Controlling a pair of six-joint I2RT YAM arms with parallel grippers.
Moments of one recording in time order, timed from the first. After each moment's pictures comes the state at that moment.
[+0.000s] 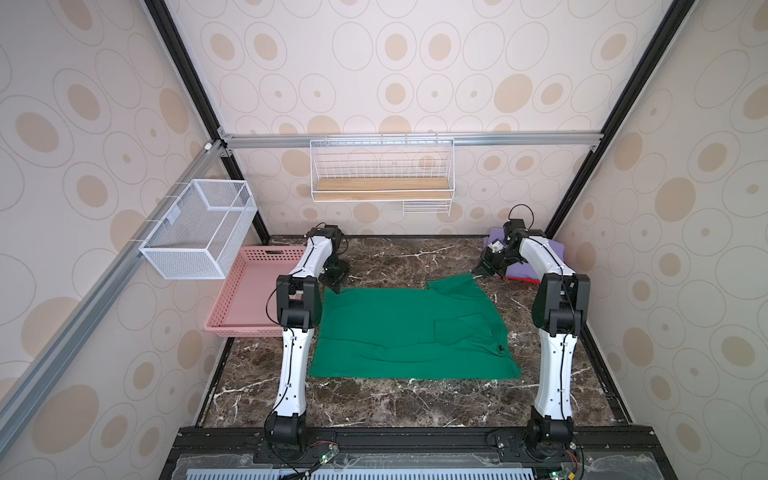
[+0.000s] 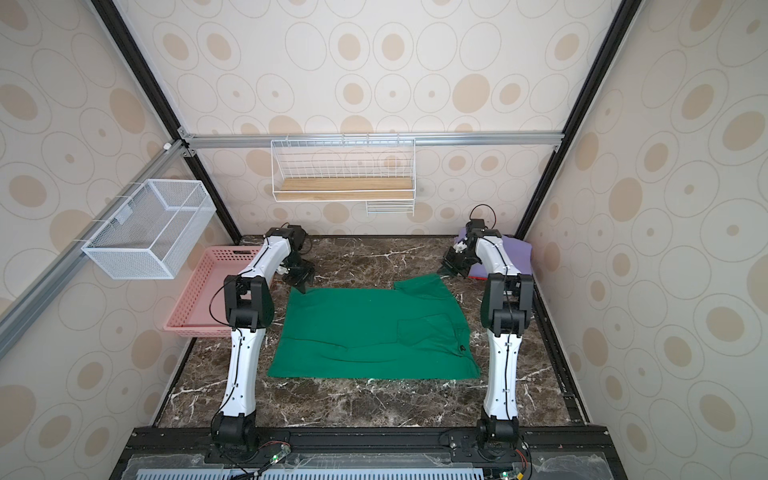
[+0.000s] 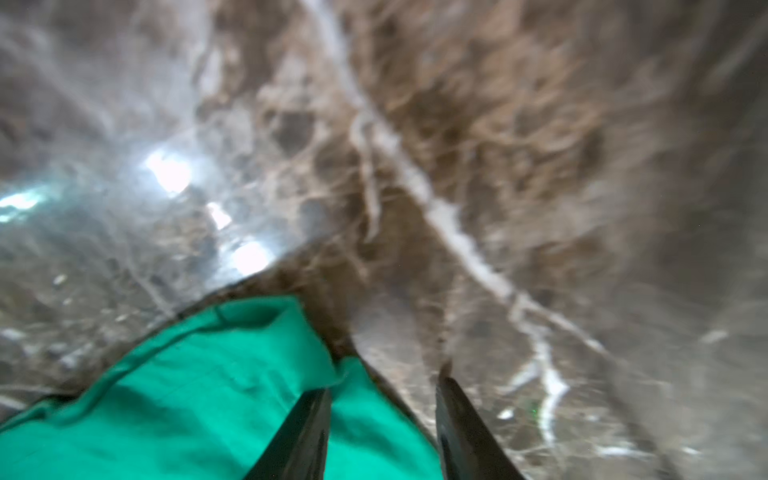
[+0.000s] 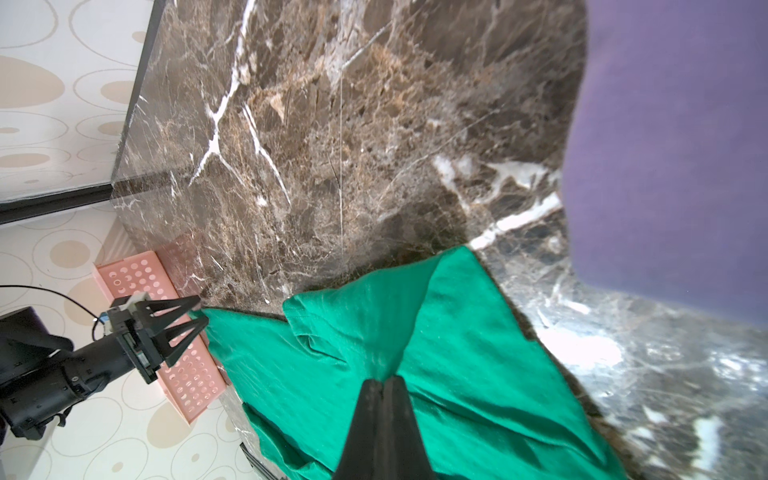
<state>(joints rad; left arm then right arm) -0.10 2.57 2.38 -1.36 0.09 -1.19 0.07 2.36 2.09 -1.04 -0.59 0.45</state>
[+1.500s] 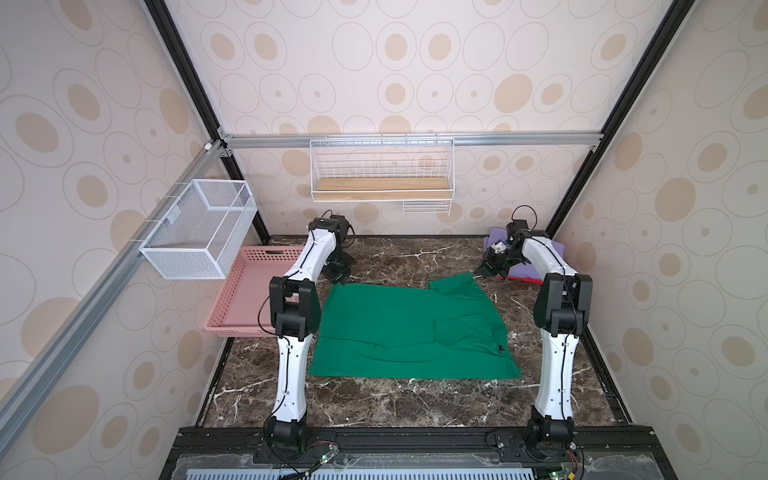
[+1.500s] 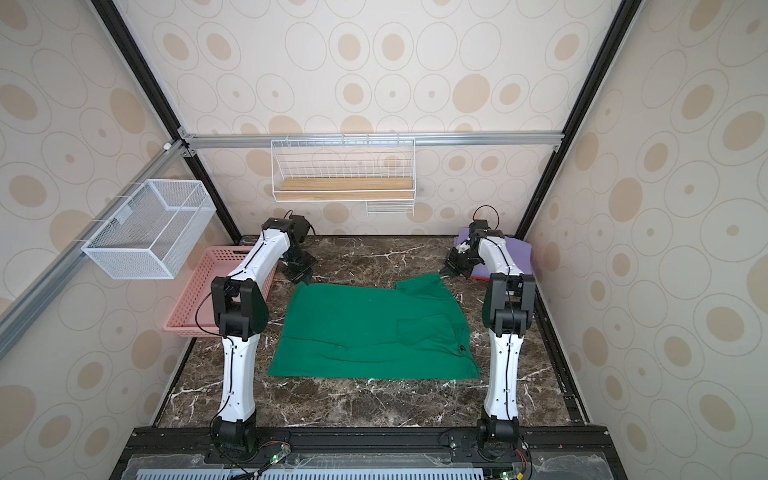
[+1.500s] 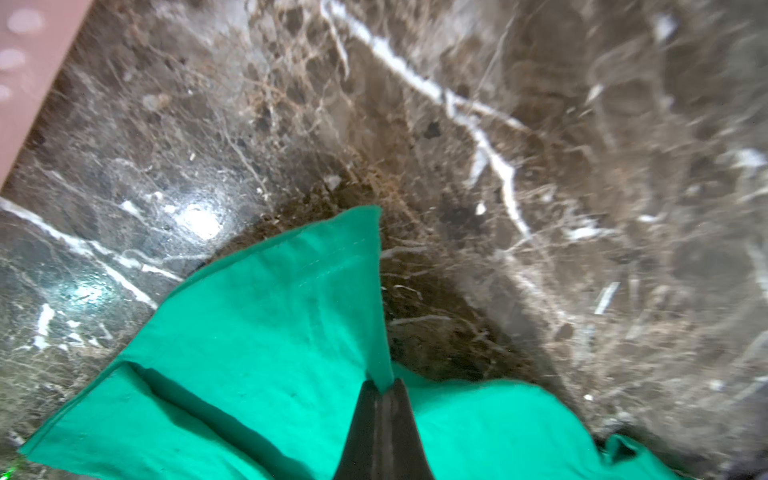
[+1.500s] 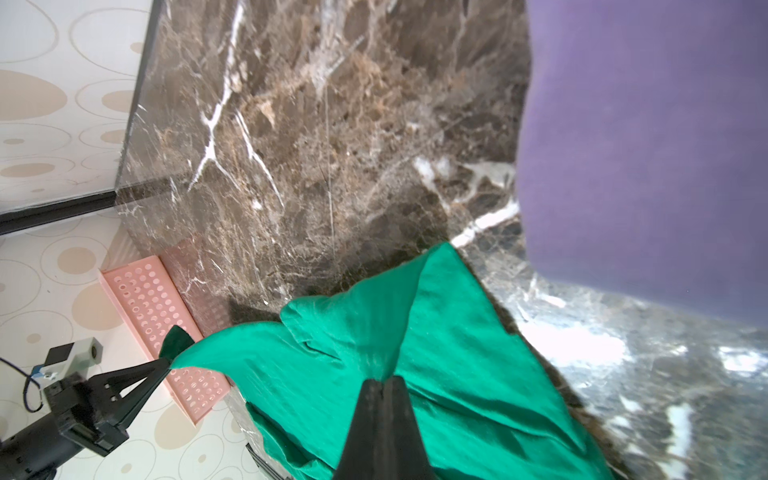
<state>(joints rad) -0.16 2.34 2.23 -1.41 0.04 -0.98 0.05 2.34 2.07 -1.05 -0.59 0.45</state>
